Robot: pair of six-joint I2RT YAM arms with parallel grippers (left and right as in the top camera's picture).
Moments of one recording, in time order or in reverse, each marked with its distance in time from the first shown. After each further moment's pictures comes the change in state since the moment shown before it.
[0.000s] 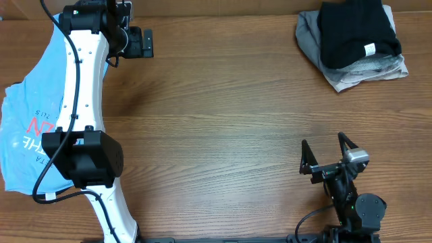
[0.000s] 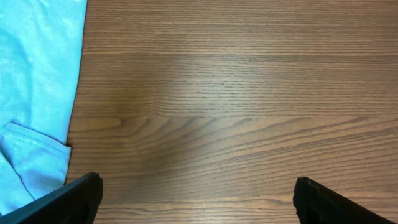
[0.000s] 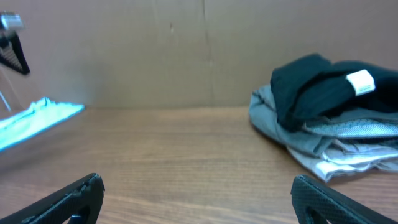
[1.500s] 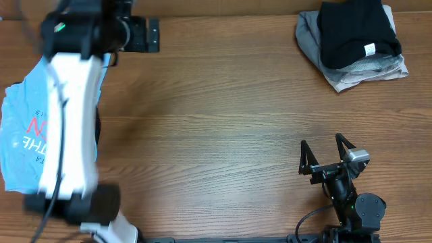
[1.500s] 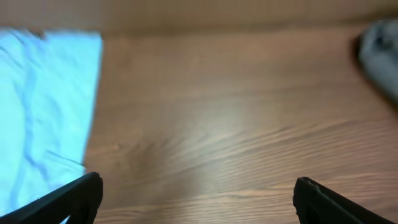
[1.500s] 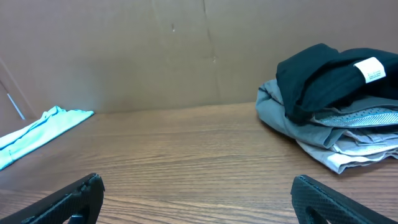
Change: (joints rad) left arm -0.080 -0.347 -0.025 0.004 -0.002 0.000; right arm 0.000 0.000 0.000 -0.006 -0.011 0.069
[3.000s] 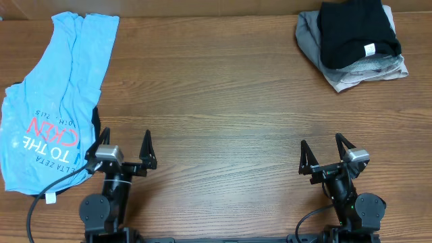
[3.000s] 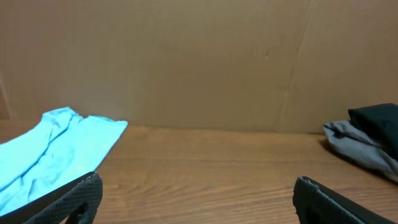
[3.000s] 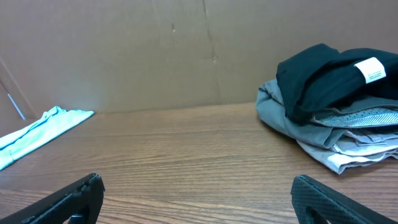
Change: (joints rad) left arm 0.150 -1.550 -2.121 1.463 0.104 -0.106; right arm 0.000 0.000 0.000 0.000 0.000 0.000
